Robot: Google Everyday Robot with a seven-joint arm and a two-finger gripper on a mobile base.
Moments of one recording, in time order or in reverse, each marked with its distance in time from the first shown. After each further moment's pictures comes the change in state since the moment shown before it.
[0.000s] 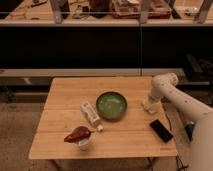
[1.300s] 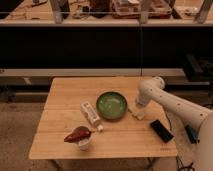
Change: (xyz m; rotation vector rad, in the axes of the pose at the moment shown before) arm -0.017 0.093 -0.009 -0.078 -0.049 -0.213
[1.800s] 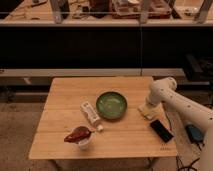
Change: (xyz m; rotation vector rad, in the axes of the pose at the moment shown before) arm 0.047 -0.049 -0.004 0.047 0.025 0.094
